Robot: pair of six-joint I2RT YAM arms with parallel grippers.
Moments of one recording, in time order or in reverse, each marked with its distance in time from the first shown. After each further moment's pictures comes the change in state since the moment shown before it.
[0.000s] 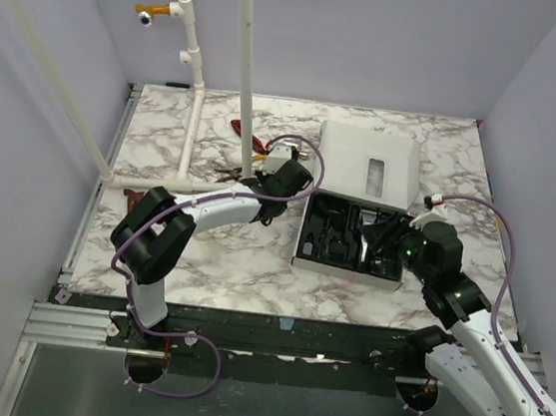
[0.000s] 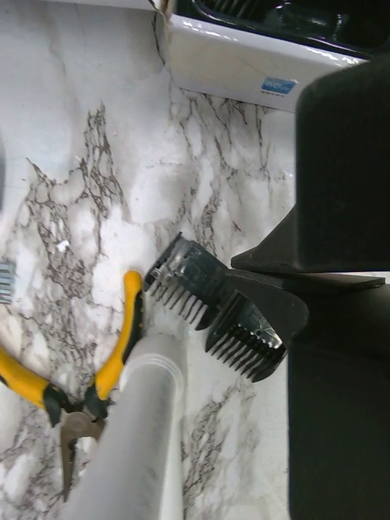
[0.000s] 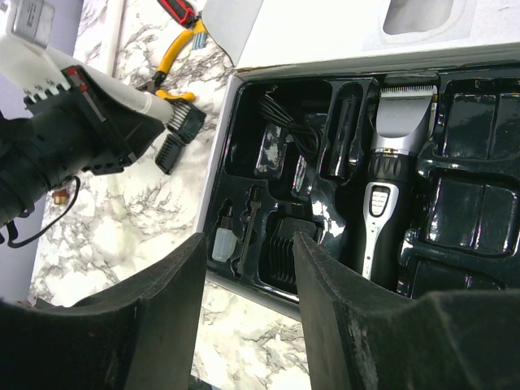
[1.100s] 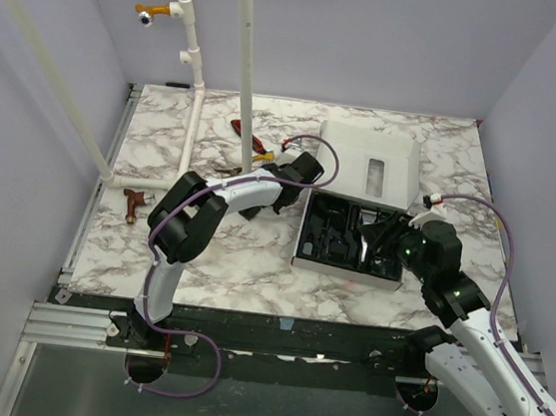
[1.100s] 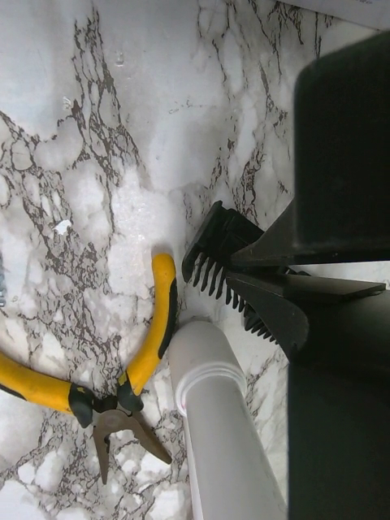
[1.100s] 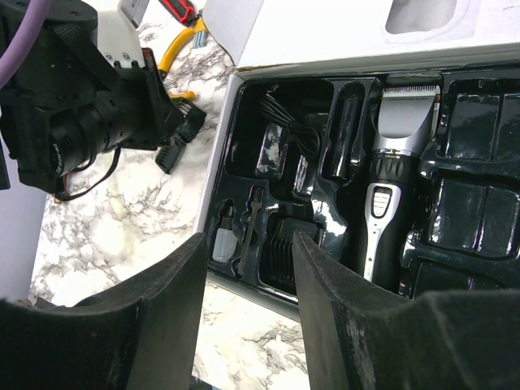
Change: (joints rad) left arm 0.021 0.270 0.297 -0.227 -0.036 0.178; right arm 0.000 0.012 0.000 0.010 -0.005 0.000
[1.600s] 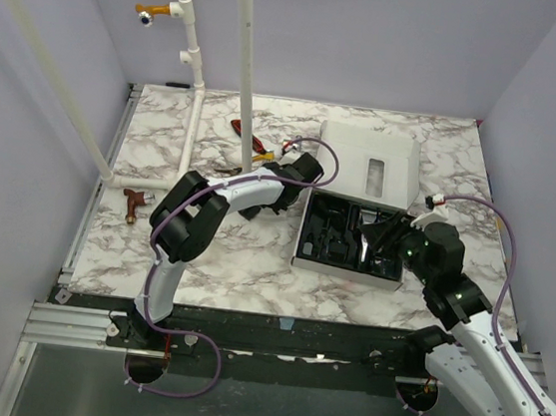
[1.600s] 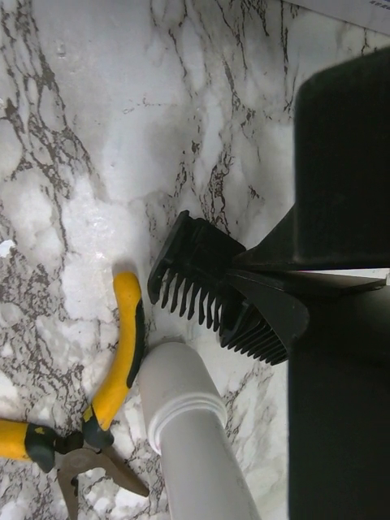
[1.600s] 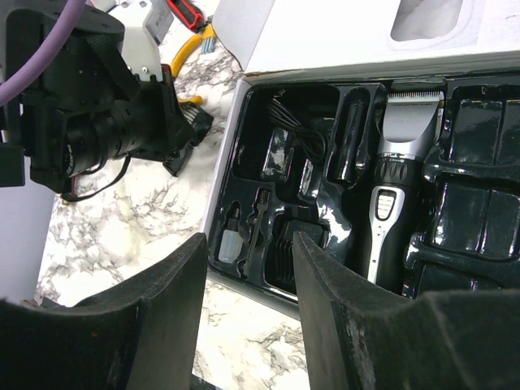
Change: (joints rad) left arm 0.000 0.018 0.028 -0.089 0.066 -0.013; right arm 0.000 -0.022 0.000 0.000 -0.003 0.002
